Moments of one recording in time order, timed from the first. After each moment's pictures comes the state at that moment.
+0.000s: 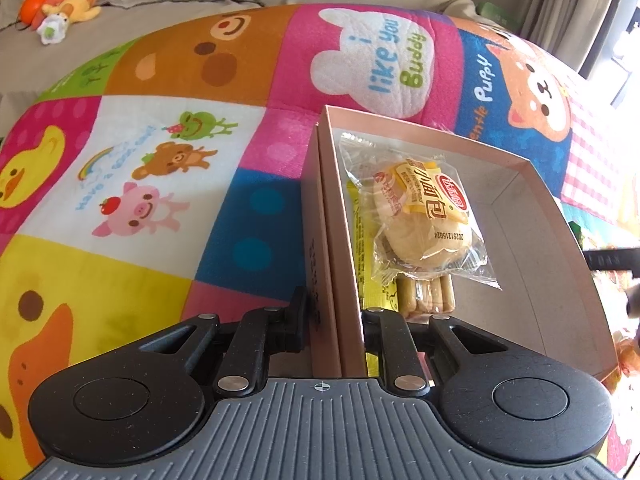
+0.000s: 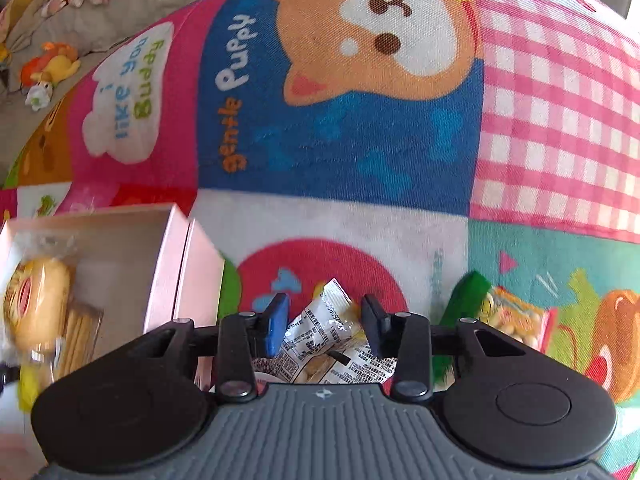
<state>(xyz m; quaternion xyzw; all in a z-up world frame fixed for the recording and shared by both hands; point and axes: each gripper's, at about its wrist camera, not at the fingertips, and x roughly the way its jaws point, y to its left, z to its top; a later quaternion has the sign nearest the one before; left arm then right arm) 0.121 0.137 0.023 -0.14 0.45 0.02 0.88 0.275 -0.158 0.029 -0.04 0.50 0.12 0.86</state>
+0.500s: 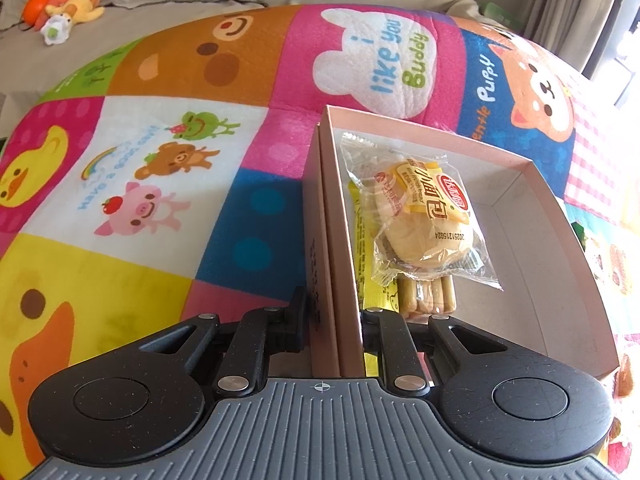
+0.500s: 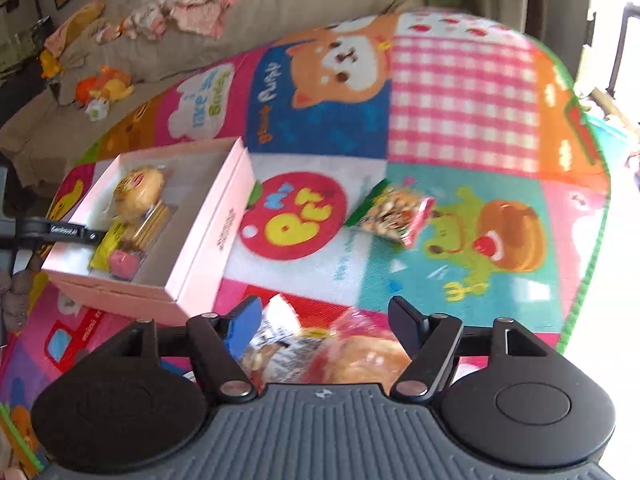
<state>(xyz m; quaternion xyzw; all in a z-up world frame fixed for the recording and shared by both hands) 0.120 0.136 0.023 -0.14 0.44 0.03 0.88 0.095 -0.263 0.097 -0.02 0.41 0.14 0.90</state>
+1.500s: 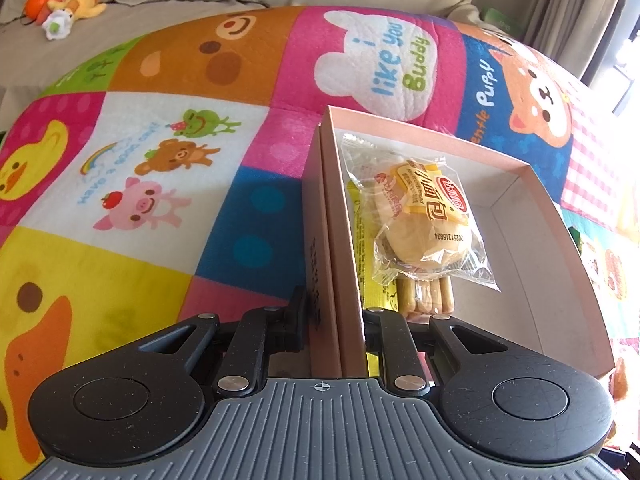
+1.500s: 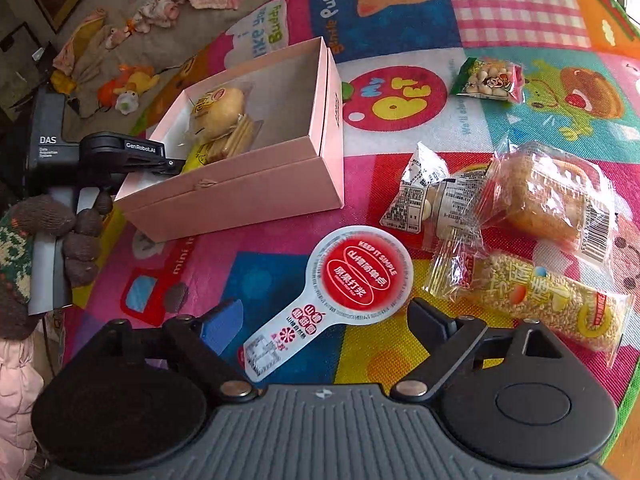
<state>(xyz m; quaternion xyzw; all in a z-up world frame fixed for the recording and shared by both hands) 0.118 0.136 0.023 -0.15 0.44 0.03 0.88 0.028 -0.173 0.036 0.07 0.48 0.18 0.85</state>
